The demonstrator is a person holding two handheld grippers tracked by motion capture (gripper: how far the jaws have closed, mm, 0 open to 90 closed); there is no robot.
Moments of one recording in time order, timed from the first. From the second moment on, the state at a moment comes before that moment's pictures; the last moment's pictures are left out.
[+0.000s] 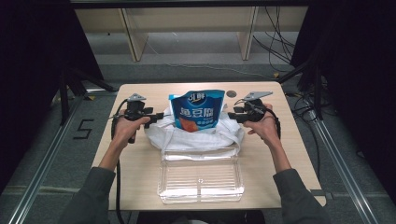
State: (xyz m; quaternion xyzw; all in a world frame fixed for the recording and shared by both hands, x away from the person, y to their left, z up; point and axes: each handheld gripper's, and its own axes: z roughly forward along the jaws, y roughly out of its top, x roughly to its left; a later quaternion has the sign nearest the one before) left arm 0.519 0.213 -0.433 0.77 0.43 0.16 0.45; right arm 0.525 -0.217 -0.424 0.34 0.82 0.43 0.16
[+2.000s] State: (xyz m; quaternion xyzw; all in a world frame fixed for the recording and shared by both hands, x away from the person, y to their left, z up) left arm 0.357 0.233 -0.485 0.77 0.42 0.20 0.43; right arm 0.496 -0.175 -0.328 0.26 0.87 0.37 0.20
